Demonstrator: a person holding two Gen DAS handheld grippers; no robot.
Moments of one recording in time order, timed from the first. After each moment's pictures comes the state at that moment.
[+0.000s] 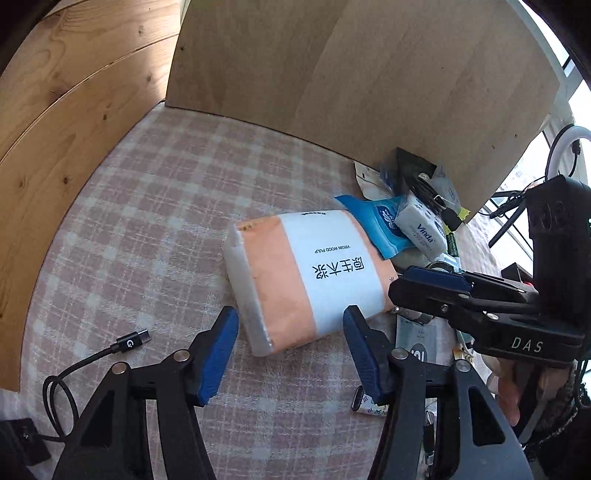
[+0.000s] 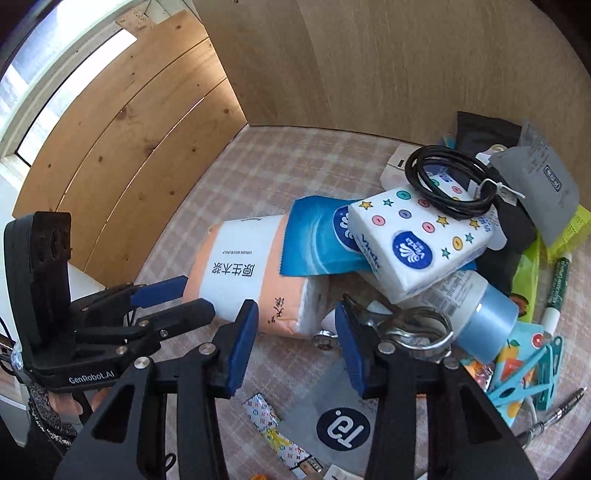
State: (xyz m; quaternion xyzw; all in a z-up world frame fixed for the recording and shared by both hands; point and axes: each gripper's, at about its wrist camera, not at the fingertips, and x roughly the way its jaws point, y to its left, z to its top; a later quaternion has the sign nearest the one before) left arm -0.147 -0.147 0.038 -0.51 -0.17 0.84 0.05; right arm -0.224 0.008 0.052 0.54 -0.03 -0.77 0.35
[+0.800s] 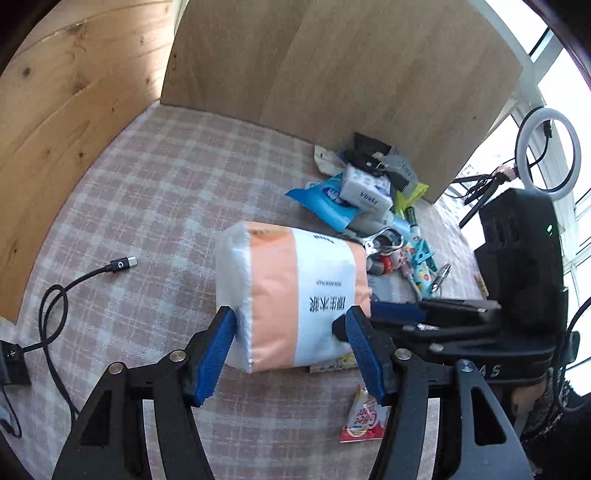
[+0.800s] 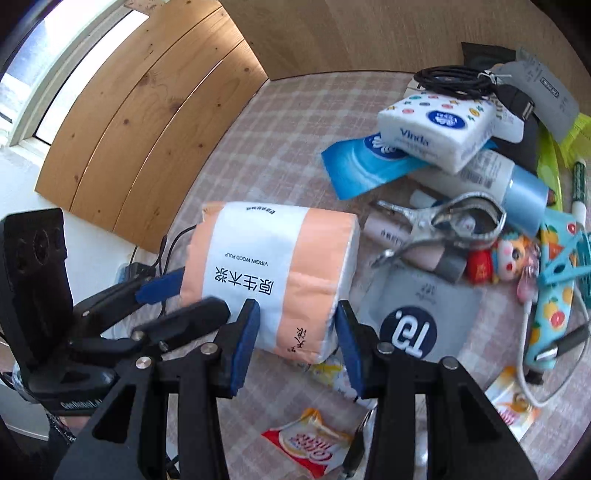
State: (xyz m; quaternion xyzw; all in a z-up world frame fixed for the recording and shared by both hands) left arm -0.071 -0.115 0.077 -0.48 -0.17 0.85 0.07; right arm -0.154 0.016 0.054 0.59 -0.06 -0.72 0.37
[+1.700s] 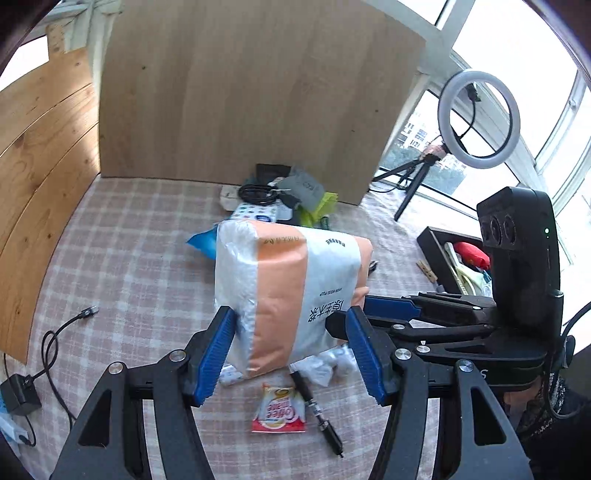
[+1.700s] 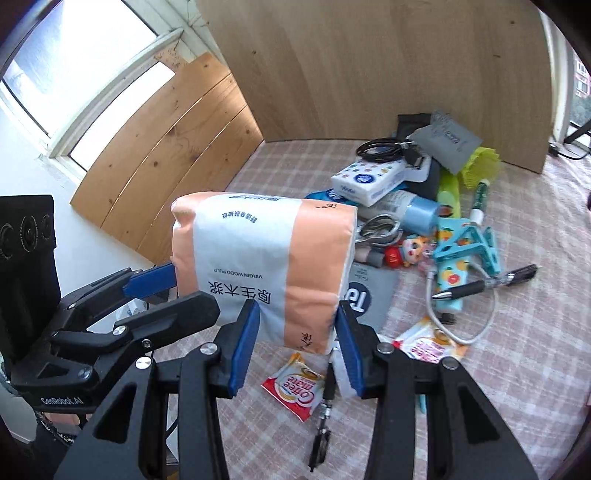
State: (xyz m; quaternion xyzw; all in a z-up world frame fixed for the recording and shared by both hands) left arm -0.060 -0.026 0.148 -0.45 -0.10 0.88 0.14; right arm -0.111 0.116 0.138 0.50 -0.08 -0.80 0.32
